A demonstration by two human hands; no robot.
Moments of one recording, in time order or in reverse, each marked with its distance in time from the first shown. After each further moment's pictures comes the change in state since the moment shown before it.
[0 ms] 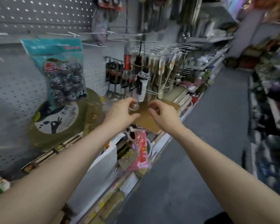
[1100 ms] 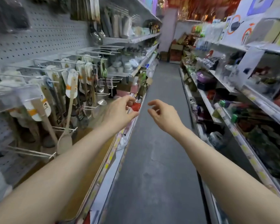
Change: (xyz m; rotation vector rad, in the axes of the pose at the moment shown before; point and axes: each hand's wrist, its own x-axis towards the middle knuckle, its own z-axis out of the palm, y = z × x) left_hand 0.473 0.247 0.359 -0.208 -0.163 0.353; right_hand 0.291 0.461 -0.195 -0.107 0.247 0.349
